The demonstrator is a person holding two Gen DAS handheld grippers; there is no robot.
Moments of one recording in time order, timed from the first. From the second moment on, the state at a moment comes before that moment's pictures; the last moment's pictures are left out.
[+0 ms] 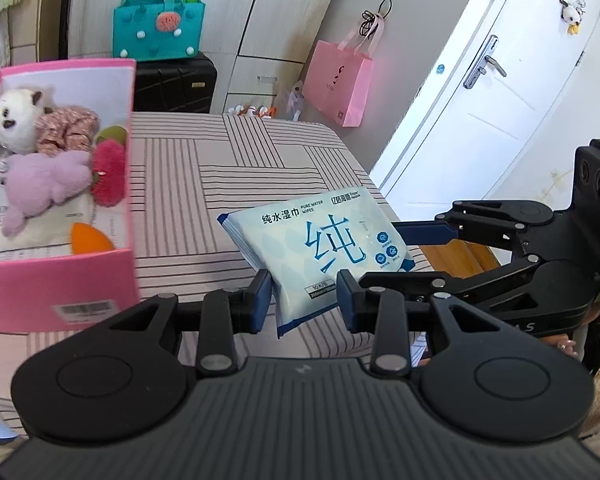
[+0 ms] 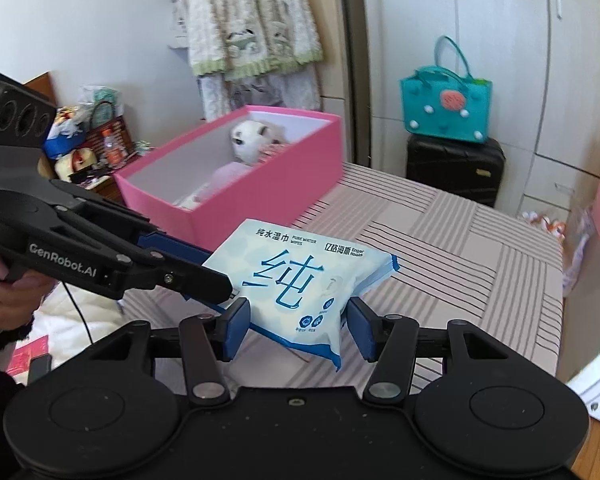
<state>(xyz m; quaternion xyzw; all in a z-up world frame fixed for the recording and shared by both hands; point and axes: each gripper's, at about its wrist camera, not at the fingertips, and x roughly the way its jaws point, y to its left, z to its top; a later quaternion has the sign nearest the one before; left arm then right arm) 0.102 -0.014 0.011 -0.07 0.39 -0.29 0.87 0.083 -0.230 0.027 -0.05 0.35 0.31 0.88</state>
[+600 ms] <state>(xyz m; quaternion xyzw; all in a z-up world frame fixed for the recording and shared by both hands) 0.057 0.052 0.044 -0.06 0.35 -0.24 0.90 0.061 -0.158 0.070 -0.11 0.31 0.36 0.87</state>
